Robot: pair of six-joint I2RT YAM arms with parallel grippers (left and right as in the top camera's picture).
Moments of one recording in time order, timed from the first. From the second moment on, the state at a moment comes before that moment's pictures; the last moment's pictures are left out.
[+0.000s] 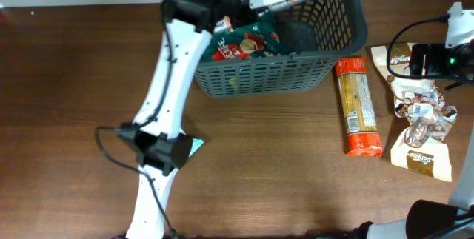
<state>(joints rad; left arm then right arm) -0.42 2.38 2.81 -1.16 0.30 0.96 -0.35 1.62 1.86 -1.28 0.00 -0.27</state>
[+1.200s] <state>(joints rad) -0.25 1.92 2.84 -1.61 -0.21 0.23 -0.35 1.62 1.86 -1.28 0.00 -0.27</state>
